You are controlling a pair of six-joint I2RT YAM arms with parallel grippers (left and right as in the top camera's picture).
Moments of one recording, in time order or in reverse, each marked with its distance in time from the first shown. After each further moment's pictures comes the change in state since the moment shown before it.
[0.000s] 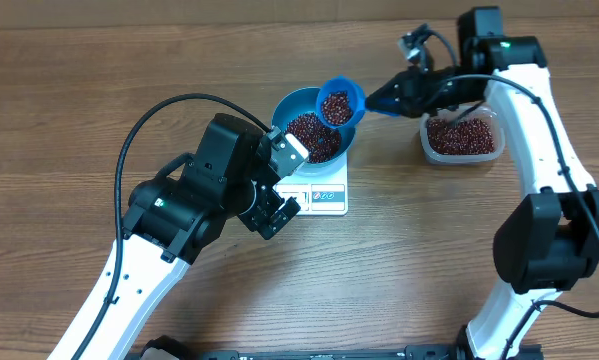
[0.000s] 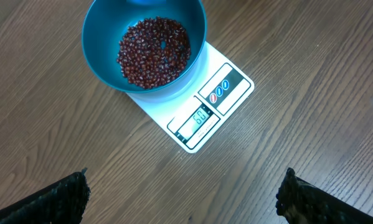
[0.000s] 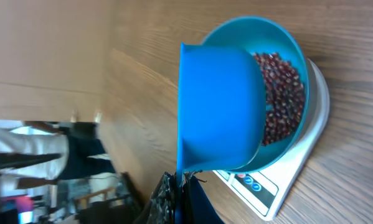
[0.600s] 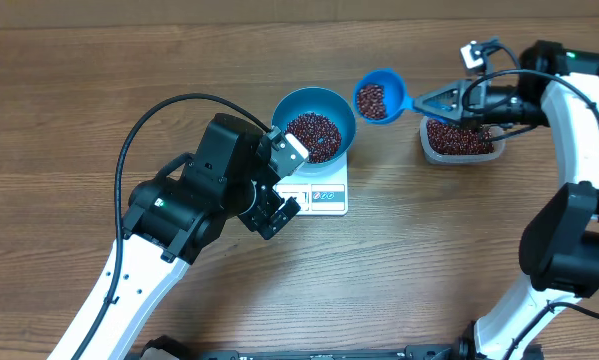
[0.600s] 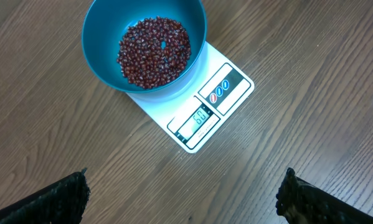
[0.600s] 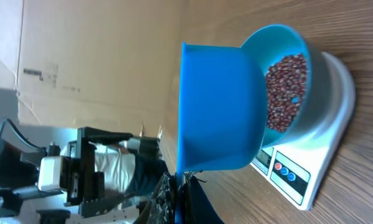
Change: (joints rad) left arm 0.000 0.000 0.000 0.000 0.000 0.000; right arm -0.244 0.000 -0.078 -0.277 -0.362 -0.354
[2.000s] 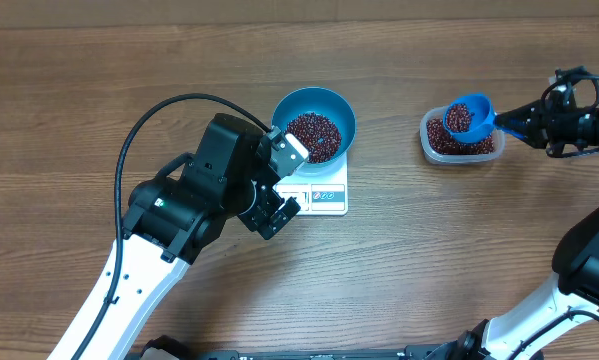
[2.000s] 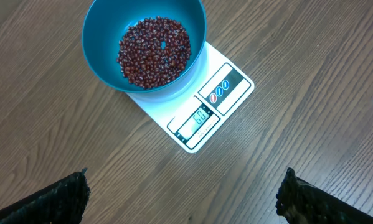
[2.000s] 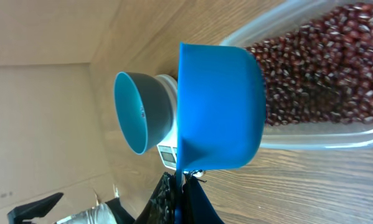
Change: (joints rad) left arm 0.000 0.000 0.000 0.000 0.000 0.000; right arm -0.335 0.000 0.002 0.039 0.357 0.251
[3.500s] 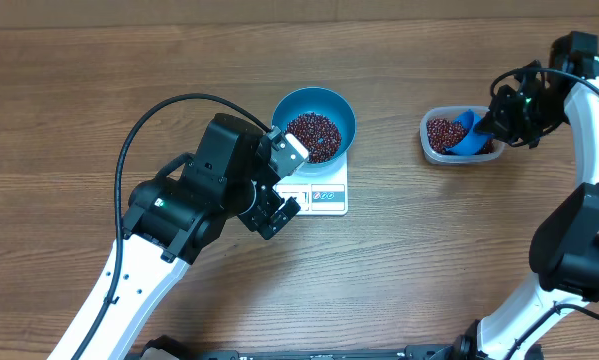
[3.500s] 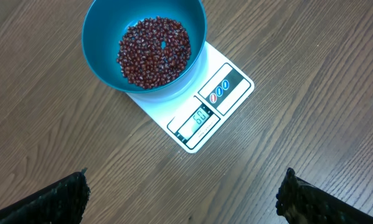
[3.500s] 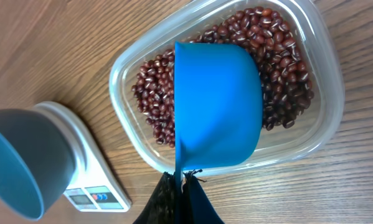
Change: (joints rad) left arm 0.000 0.000 0.000 0.000 0.000 0.000; right arm 0.215 0.000 0.001 0.156 0.518 0.340
